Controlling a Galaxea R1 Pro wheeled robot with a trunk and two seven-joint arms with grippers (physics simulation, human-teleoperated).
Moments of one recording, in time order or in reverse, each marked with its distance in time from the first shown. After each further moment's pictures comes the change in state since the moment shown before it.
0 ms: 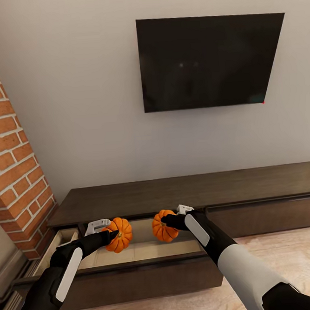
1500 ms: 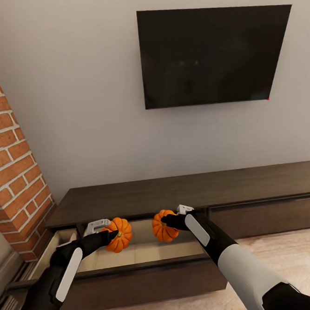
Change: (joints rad) left arm 0.000 0.000 0.001 0.001 -0.001 -0.002 0.005; right arm 0.000 -0.001 -0.001 0.001 -0.003 0.000 0.002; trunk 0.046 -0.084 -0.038
